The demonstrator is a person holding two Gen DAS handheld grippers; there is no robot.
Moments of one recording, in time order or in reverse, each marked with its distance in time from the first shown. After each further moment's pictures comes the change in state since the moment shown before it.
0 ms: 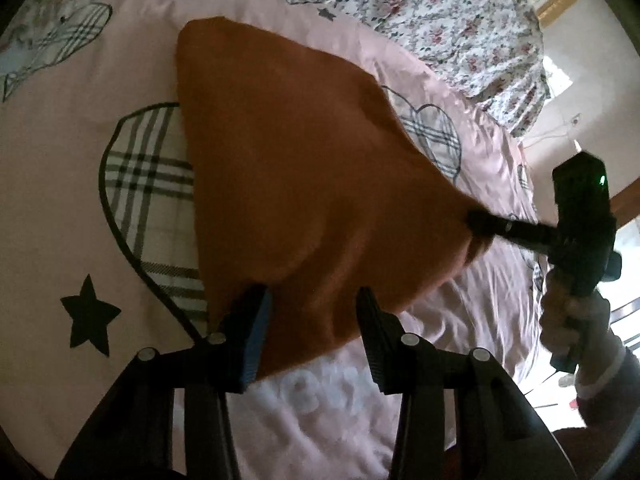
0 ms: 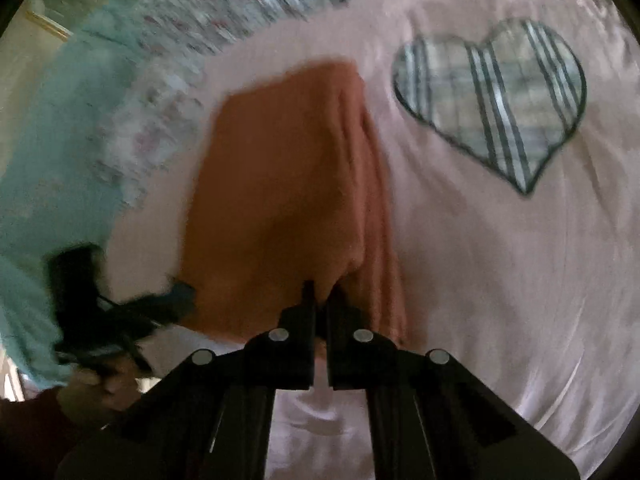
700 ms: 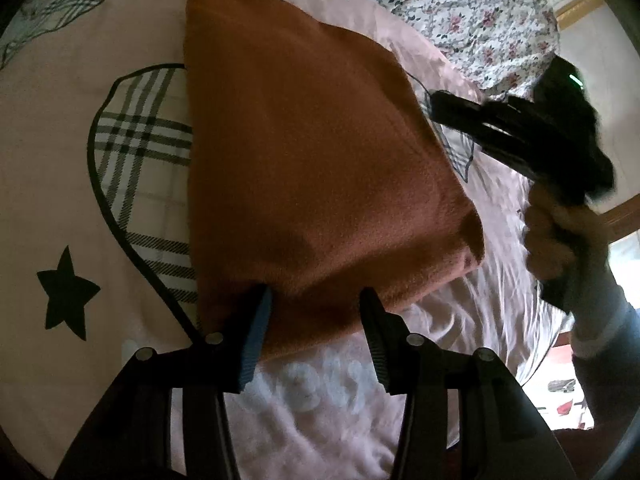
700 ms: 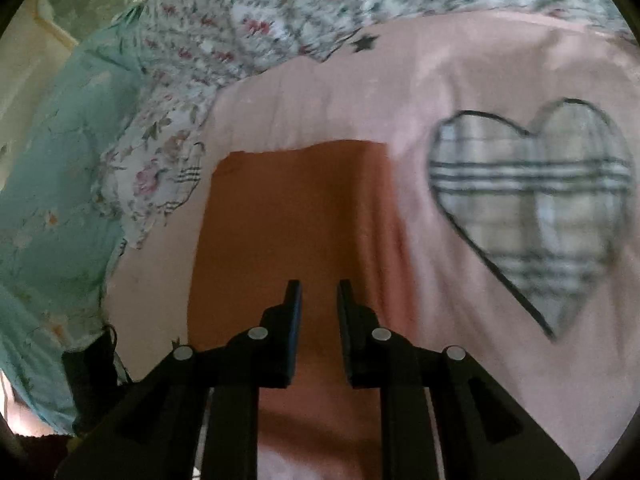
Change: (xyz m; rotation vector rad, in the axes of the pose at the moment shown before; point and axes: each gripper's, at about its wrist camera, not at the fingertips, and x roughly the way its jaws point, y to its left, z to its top) left arm 0.023 0.007 -0.005 -0.062 0.059 0.001; right arm 0.066 0.005 0.087 -0.020 -0.019 0.015
